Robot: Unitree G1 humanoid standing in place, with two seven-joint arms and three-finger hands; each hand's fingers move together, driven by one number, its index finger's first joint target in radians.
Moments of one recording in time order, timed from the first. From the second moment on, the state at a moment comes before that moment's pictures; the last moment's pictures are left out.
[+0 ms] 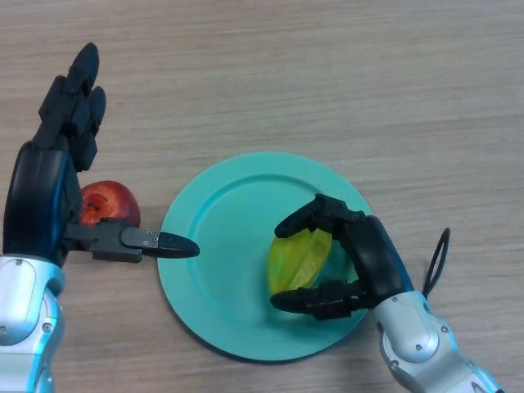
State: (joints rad) left arm -0.09 0.24 0.08 -0.33 -0.06 0.11 -0.05; right arm -0.20 -0.19 0.44 0.15 -0.05 0.11 -0.26
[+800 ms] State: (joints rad) left arm -0.09 0.24 0.08 -0.29 -0.06 0.11 -0.05; right arm -0.13 -0.19 0.17 -0.23 -0.03 0.16 0.09
